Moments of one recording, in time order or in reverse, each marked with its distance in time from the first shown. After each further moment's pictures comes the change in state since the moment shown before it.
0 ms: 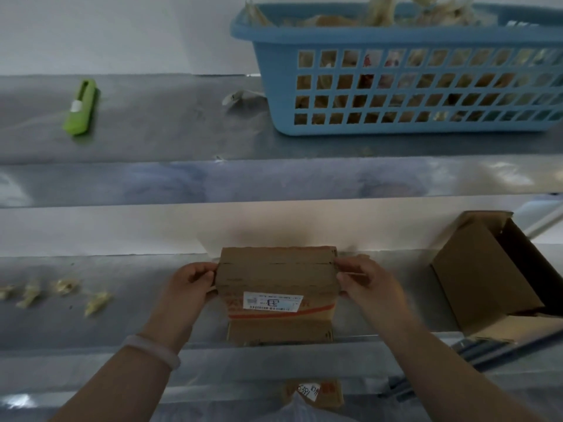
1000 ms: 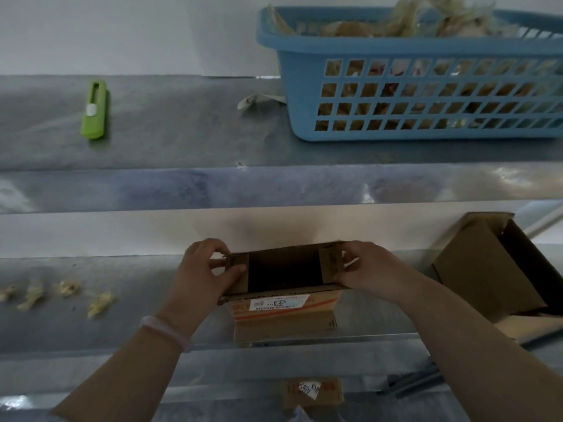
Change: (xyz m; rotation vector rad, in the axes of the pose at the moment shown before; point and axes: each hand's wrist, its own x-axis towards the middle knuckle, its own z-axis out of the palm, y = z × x) left_hand 0.026 0.002 -0.004 0.466 -0.008 0.527; right_hand 0.046 -0.027 -0.014 -0.508 -0.368 -0.030
